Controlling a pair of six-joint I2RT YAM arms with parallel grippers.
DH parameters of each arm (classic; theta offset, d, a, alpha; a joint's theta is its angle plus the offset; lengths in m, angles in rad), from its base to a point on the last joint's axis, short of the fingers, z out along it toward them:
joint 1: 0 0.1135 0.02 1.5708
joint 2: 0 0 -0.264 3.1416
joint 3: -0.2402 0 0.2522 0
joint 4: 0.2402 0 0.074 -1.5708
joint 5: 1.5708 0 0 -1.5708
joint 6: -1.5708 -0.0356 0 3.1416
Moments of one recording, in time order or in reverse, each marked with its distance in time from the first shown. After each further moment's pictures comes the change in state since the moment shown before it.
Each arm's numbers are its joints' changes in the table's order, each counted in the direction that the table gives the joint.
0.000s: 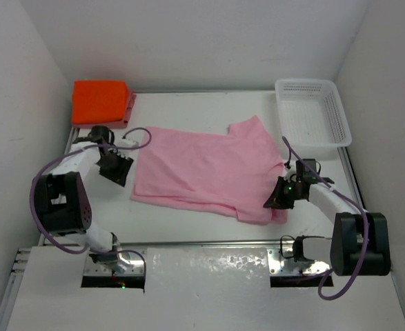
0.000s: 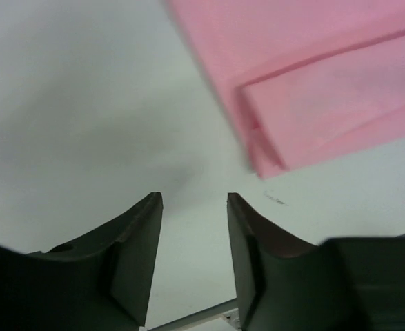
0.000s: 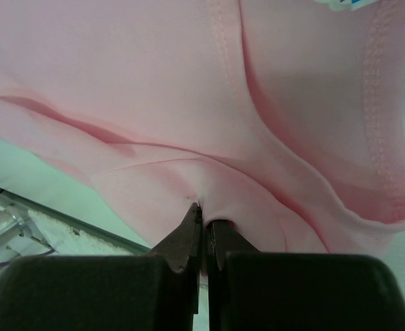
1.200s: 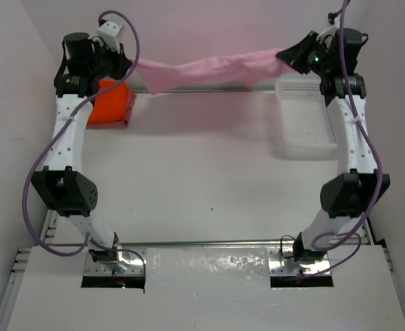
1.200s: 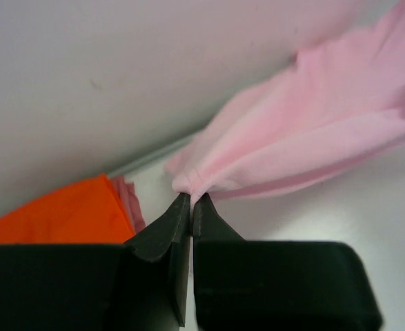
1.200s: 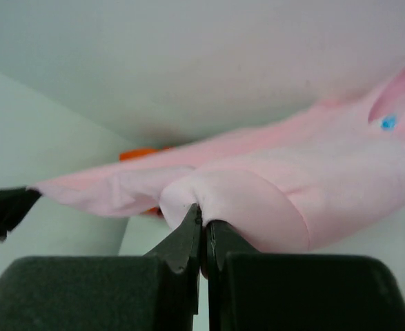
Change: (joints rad) left arm -0.058 -0.208 -1.017 -0.366 0.226 0.404; right arm -0.025 -0.556 -1.537 -0.093 0.016 -0.280
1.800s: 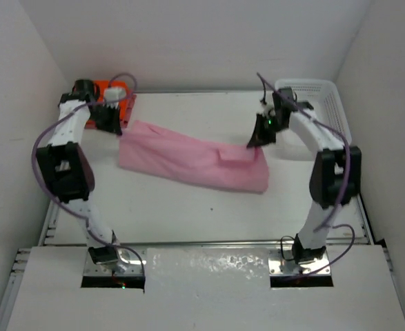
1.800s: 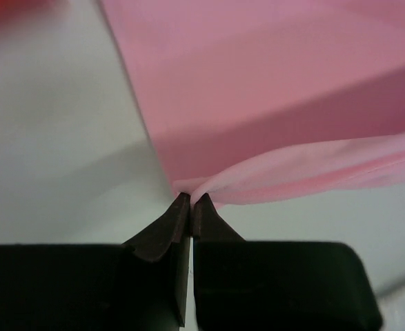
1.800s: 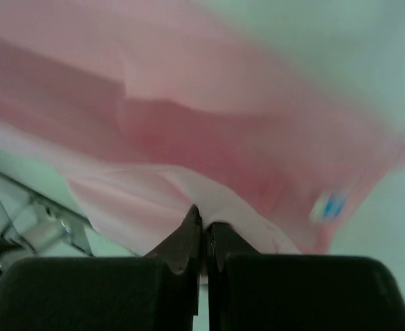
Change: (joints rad) left arm 0.172 0.007 0.552 0.530 0.011 -0.320; right arm 0.185 0.111 0.754 0.418 0.010 0.320
